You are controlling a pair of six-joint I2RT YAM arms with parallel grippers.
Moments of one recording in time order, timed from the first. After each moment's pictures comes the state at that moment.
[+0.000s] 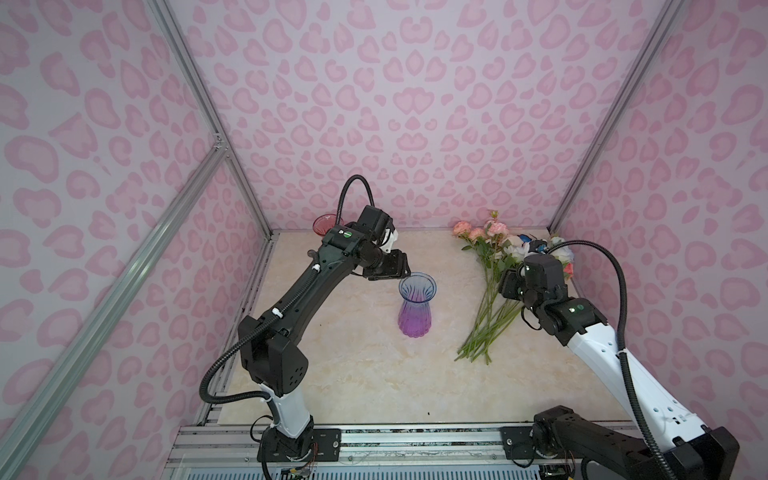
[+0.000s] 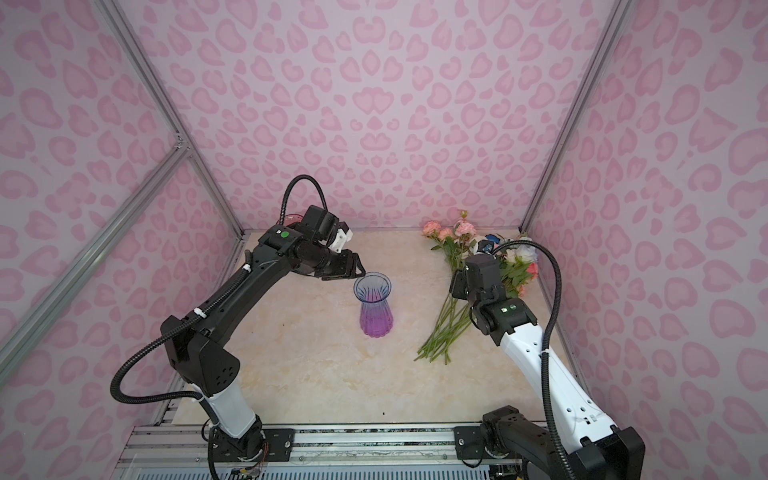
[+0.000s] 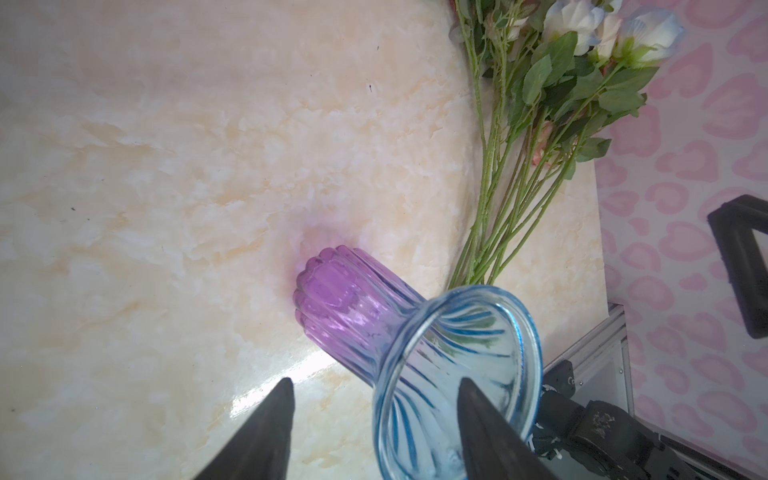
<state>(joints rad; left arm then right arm) -0.52 1.77 1.86 -1.11 0.30 -0.39 0.31 1.10 1.03 -0.56 0.31 0.39</state>
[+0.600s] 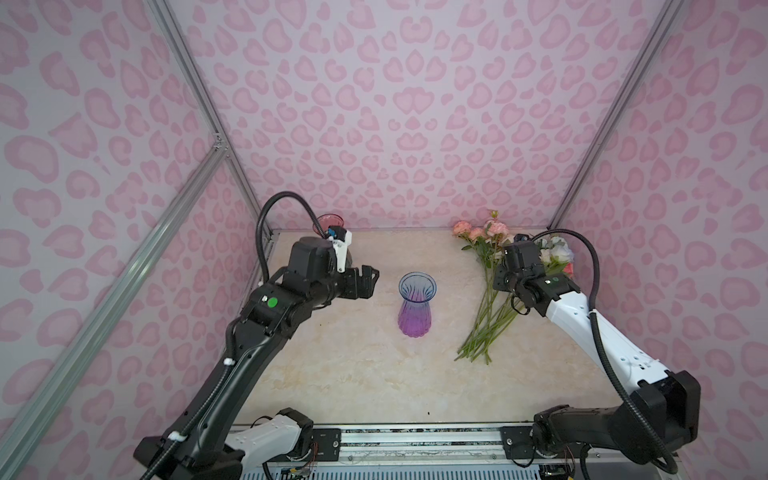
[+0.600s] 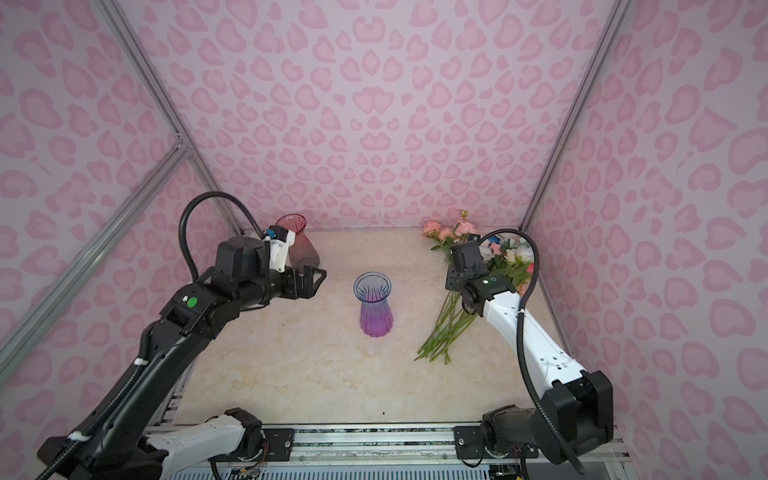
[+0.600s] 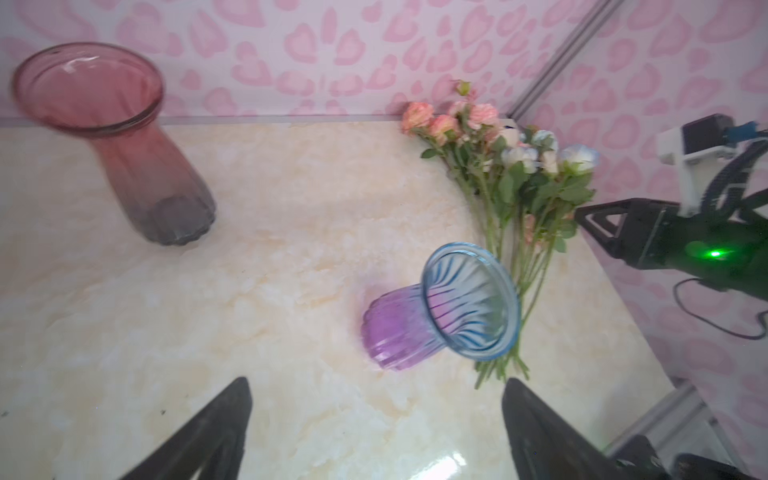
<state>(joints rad) -0.46 1.06 1.26 -0.80 0.02 -0.34 0.31 1.37 1.16 -0.63 0.35 0.40</state>
